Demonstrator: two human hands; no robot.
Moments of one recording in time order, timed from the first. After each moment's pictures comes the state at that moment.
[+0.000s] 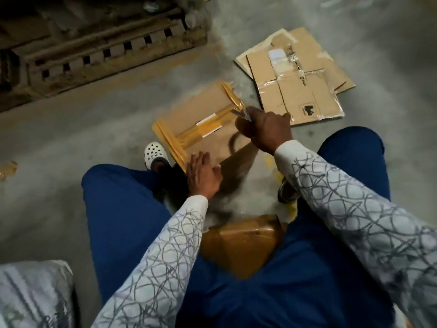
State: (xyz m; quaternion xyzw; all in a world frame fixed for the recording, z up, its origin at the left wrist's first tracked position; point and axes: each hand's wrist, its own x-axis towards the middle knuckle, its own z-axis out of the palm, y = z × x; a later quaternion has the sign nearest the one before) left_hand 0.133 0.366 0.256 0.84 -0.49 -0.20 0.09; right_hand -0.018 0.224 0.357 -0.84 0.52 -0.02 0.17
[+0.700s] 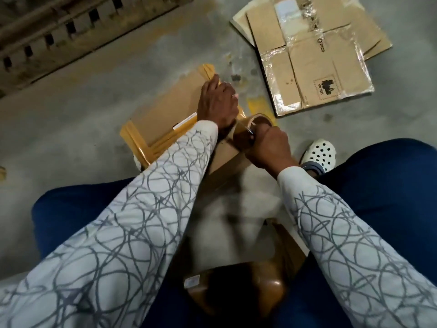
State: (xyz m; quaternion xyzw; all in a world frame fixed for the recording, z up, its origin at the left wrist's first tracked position) left_hand 0.163 0.115 0.220 0.74 -0.67 -0.07 0.02; right_hand -0.004 0.168 0.287 -0.73 0.60 0.02 0.33
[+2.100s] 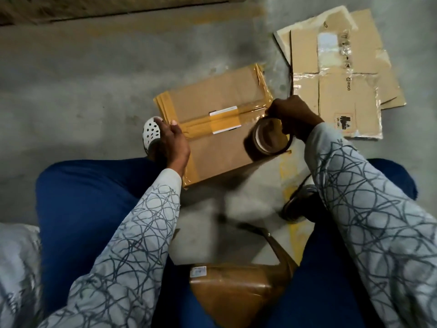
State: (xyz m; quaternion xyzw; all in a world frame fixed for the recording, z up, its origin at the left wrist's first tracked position) left_hand 0.256 0.282 0.222 0.90 -0.05 -0.24 0.35; right_hand 0.075 0.102 0.308 -0.59 0.63 -0.02 0.51
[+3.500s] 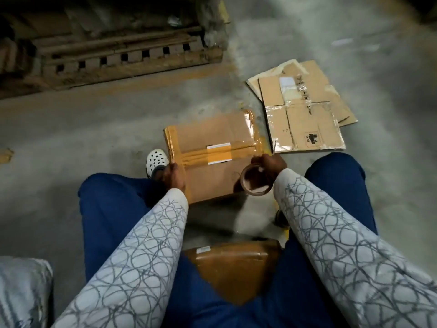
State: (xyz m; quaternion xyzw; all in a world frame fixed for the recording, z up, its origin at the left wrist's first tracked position) left_hand 0.220 0.351 0.258 0.84 0.01 -0.28 0.47; right_hand -0.011 0.203 0.280 -0.46 0.68 -0.06 0.57
